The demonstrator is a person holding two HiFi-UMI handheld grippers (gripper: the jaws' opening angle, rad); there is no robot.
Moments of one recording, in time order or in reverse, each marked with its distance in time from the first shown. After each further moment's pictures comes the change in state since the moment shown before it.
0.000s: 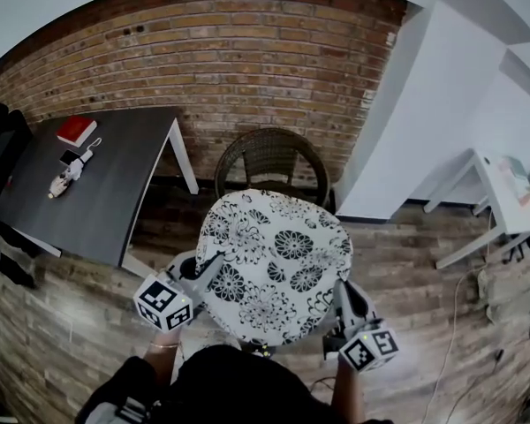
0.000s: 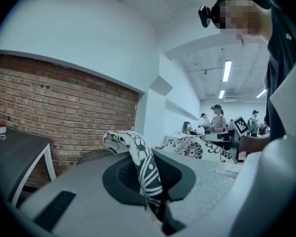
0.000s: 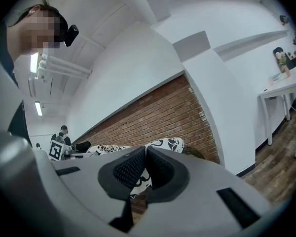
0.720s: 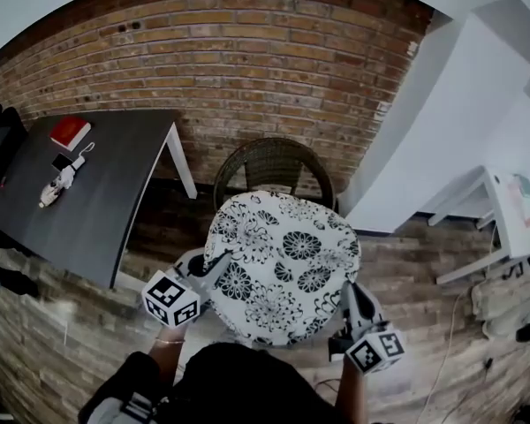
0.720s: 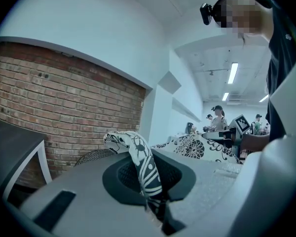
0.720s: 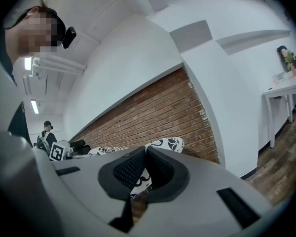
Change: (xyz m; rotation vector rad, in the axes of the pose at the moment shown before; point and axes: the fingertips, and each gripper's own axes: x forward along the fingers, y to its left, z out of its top) left arm 0.083 0.081 -0.005 -0.034 0.004 -0.001; right arm 0.097 -0.044 0.016 0.017 0.065 -0.033
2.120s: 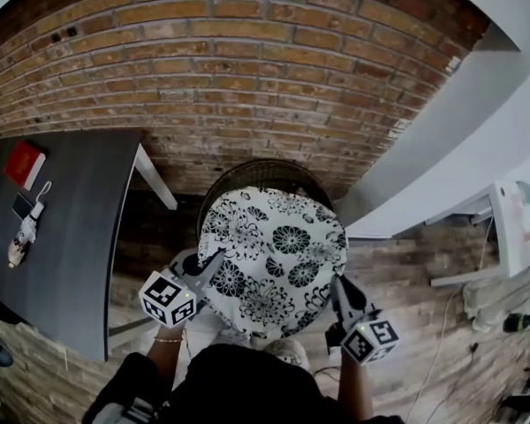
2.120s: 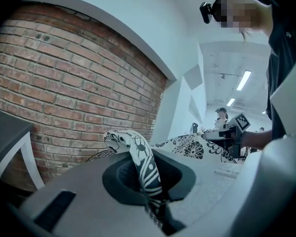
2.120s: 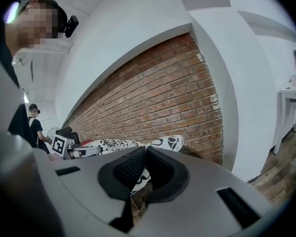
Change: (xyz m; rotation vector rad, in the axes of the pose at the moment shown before) left arm 0.181 0.232 -0.002 -0.116 0.078 -0.037; right arm 0.278 -0.087 0.017 -0.069 0.168 -0.053
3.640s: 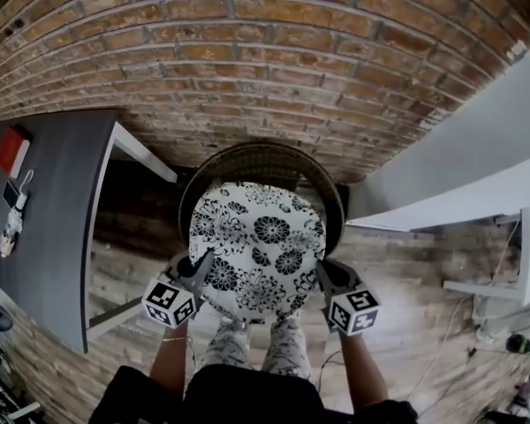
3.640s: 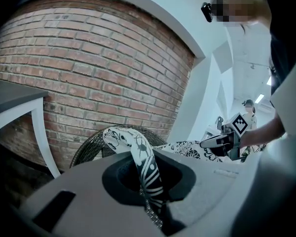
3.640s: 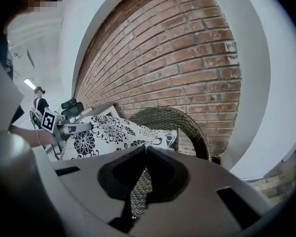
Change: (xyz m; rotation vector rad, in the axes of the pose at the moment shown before) left arm 0.108 0.057 -0.114 -0.129 0.122 0.249; right arm 0.141 -0.152 -0.123 -0.092 0.413 0.134
